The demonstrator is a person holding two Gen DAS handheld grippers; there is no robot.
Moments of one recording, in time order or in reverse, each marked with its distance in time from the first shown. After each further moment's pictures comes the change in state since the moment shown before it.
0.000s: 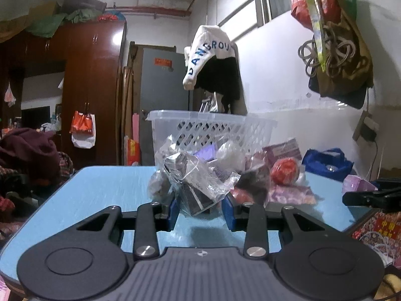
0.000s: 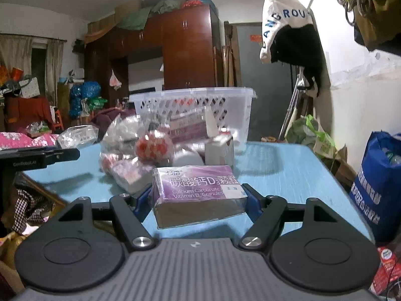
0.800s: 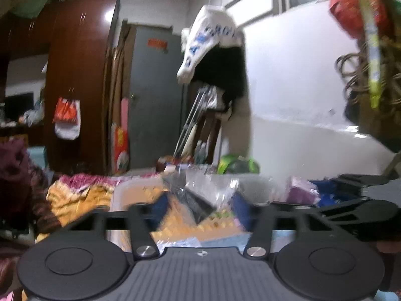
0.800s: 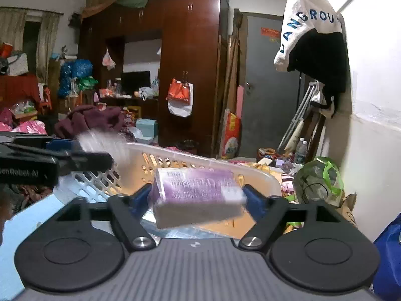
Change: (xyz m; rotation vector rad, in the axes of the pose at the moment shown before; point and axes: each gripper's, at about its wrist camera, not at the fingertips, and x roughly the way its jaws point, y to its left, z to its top) left arm 0.206 0.023 0.163 -0.052 0.149 -0.037; right arm 0.205 -0.008 0.172 -0.104 0.117 -0.043
